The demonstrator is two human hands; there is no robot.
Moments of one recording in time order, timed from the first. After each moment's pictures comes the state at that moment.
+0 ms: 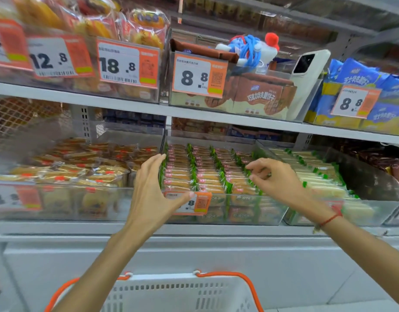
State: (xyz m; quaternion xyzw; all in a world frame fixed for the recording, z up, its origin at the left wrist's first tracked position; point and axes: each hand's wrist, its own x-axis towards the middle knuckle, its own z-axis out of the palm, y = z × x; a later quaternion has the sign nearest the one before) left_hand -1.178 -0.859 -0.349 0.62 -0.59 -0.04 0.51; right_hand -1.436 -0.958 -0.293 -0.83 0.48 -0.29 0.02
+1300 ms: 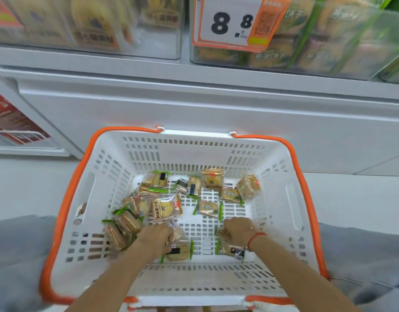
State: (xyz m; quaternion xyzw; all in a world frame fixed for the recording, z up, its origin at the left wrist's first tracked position) left_hand -1.171 -0.681 -0.701 0.64 -0.66 -0.34 -0.20; right_hand -1.399 -0.786 -0.696 -0.81 0.38 0.40 0.20
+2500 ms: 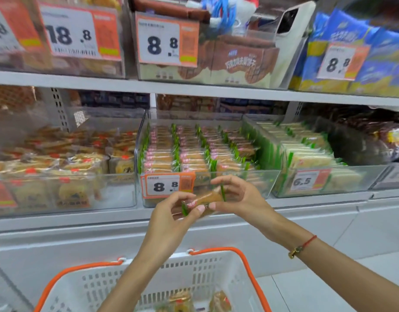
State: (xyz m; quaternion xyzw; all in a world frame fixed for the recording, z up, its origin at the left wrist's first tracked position) left_hand -1.244 -0.837 -0.394 0.55 -0.54 -0.32 0.55; right_hand -1.418 -0.891 -0.358 -0.71 0.40 -0.35 0.45
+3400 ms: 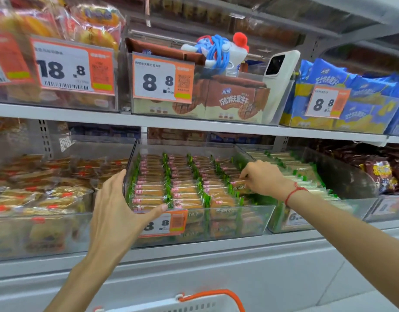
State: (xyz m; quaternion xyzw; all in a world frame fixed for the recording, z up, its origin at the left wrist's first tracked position) left_hand -1.178 -0.881 -0.351 0.69 -0.55 0.01 0.47; right_hand -1.449 -1.017 -0.280 -0.80 0.59 -0.02 -0.14
